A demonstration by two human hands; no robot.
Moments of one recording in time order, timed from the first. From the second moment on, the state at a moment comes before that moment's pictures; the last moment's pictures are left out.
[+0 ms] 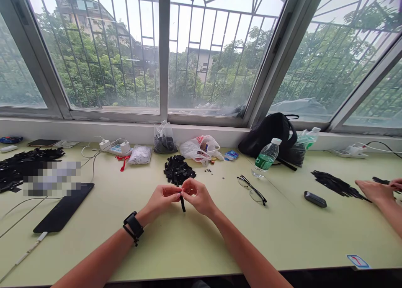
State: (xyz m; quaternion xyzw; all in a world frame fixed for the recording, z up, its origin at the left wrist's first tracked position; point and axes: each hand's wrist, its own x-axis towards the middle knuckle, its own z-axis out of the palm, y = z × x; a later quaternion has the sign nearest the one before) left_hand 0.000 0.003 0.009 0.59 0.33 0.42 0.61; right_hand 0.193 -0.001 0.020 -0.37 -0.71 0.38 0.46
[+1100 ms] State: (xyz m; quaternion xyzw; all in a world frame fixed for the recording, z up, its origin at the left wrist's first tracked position) left_hand 0.004 -0.005 0.015 0.62 0.31 0.49 0.53; right_hand 0.197 0.001 0.017 -0.34 -0.63 0.55 0.43
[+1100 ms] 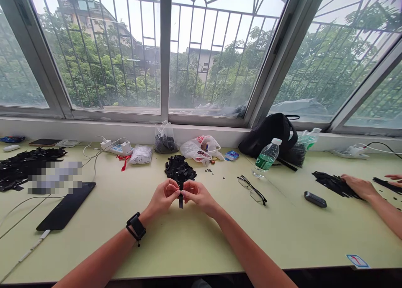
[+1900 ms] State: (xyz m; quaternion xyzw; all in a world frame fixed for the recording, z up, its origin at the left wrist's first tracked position) left_hand 0.001 -0.002 0.011 0.50 0.34 0.49 0.63; right_hand 0.196 0.001 0.020 -0.37 -0.68 0.43 0.47
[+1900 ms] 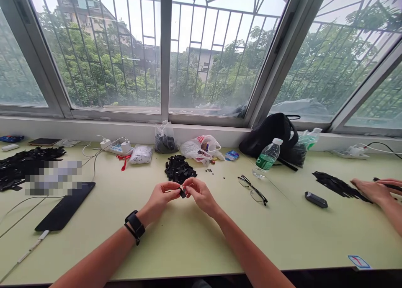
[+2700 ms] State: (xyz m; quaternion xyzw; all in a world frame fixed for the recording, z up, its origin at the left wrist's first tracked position) left_hand -0.006 0.010 0.009 0.57 0.48 0.55 0.38; right_hand 0.206 0.003 0.022 -0.41 -0.76 0.26 0.44
